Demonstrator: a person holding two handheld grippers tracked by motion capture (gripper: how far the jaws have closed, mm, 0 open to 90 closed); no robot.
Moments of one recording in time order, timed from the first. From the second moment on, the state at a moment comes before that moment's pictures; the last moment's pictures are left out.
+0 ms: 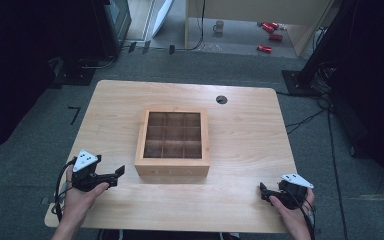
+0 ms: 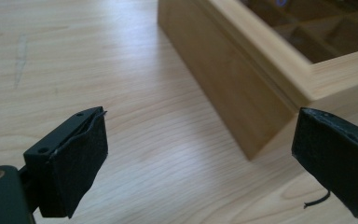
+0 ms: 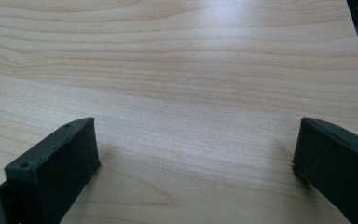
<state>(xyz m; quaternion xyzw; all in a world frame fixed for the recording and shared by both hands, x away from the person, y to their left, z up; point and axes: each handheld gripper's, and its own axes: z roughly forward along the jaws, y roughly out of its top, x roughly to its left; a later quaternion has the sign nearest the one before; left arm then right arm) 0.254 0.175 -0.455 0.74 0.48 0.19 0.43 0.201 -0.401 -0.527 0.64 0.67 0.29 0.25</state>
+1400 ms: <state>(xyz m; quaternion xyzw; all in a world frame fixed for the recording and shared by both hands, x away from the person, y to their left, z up) 0.263 0.098 -0.464 0.80 0.43 0.16 0.39 0.230 -0.286 -0.452 0.54 0.69 0.41 0.25</state>
